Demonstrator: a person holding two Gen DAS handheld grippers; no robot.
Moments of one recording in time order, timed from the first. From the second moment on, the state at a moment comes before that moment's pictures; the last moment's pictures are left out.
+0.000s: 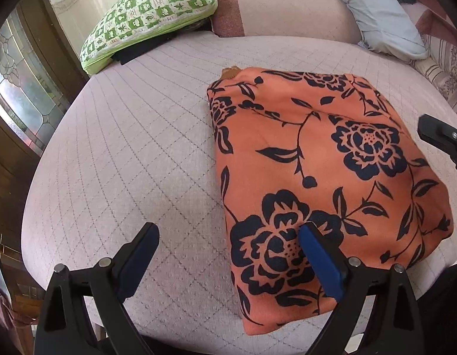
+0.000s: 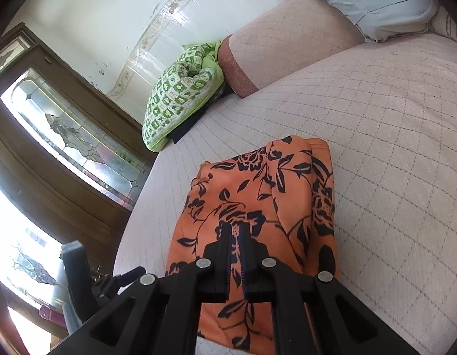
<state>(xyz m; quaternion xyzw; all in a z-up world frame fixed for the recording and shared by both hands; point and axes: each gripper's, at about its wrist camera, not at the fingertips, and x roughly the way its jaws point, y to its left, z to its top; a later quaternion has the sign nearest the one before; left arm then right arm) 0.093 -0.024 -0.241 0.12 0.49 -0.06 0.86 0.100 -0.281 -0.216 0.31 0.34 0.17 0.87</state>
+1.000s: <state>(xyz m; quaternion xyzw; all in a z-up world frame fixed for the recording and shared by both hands) 0.120 -0.024 -0.244 0.13 0.45 -0.06 0.88 0.220 -0.271 -0.246 0.25 0.44 0.12 0.85</state>
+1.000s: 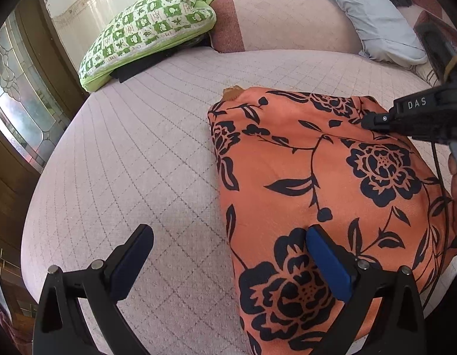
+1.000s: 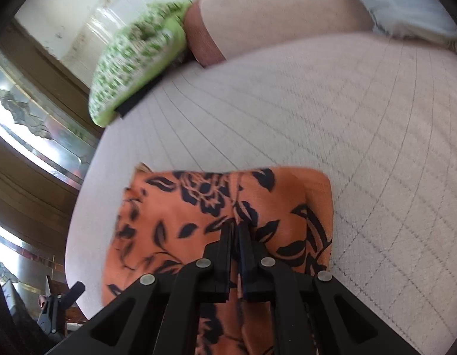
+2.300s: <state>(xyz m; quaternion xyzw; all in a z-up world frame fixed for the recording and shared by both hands) 0.121 -0.015 -0.260 0.09 0.44 -0.08 0.89 0.129 -0.206 -0.217 -0.02 0.42 0.01 0.91</state>
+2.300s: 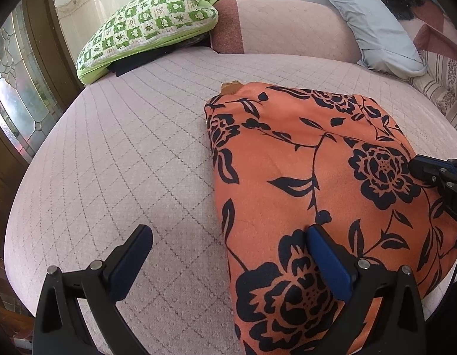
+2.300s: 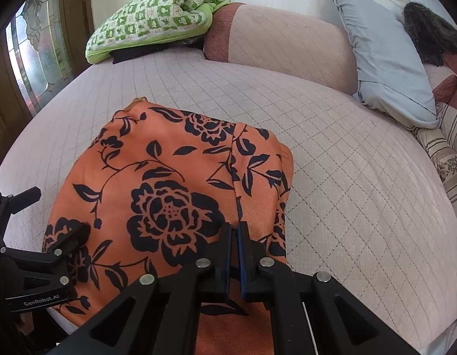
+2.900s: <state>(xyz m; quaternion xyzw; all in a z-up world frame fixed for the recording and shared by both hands) 0.121 -0.014 -0.262 0.09 0.44 -0.09 0.89 0.130 -0.203 -0.217 -0.03 0.42 0.01 0.91</state>
